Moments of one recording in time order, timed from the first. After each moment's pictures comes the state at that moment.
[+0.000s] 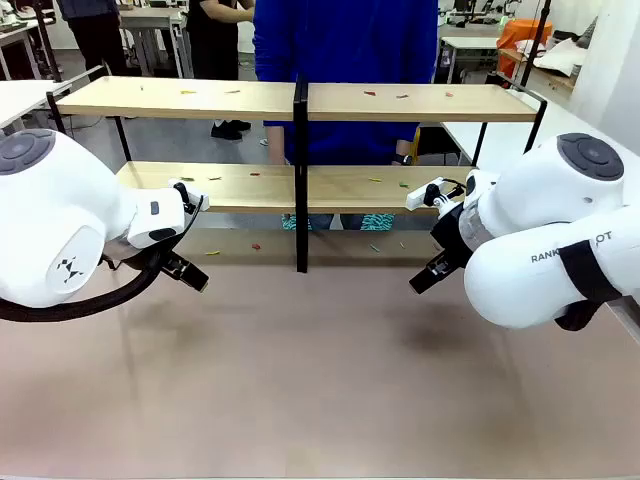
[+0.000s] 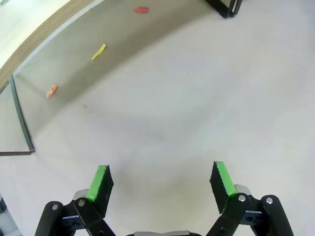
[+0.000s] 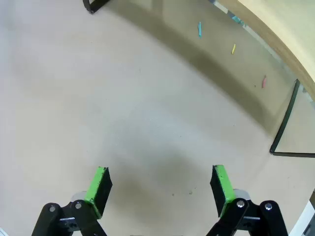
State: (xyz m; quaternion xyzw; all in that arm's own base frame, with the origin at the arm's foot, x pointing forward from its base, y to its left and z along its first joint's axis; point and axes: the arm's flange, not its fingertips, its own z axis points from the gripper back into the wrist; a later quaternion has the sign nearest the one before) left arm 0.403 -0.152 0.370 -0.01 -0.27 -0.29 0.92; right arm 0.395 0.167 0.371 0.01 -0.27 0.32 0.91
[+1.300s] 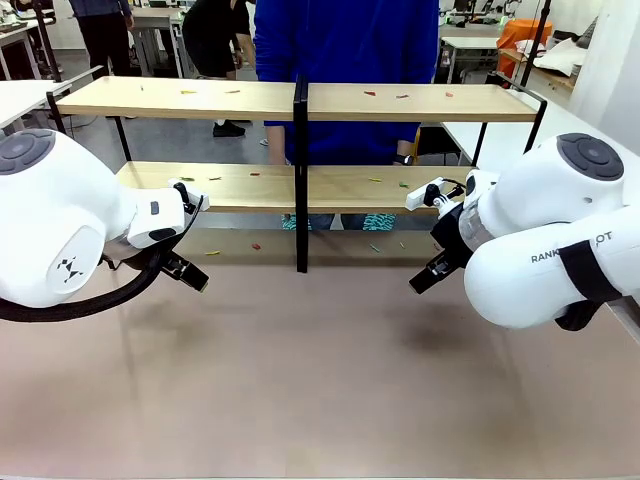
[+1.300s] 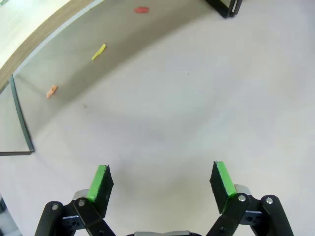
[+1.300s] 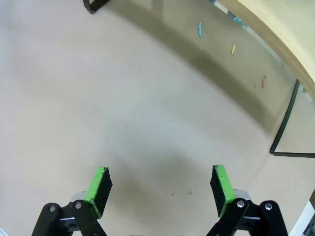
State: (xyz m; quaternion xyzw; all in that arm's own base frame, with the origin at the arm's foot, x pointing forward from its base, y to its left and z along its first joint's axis) left arm 0.403 -0.152 0.370 -0.01 -0.27 -0.29 0.92; right arm 0.395 0.167 0.371 0.01 -0.27 0.32 0.91
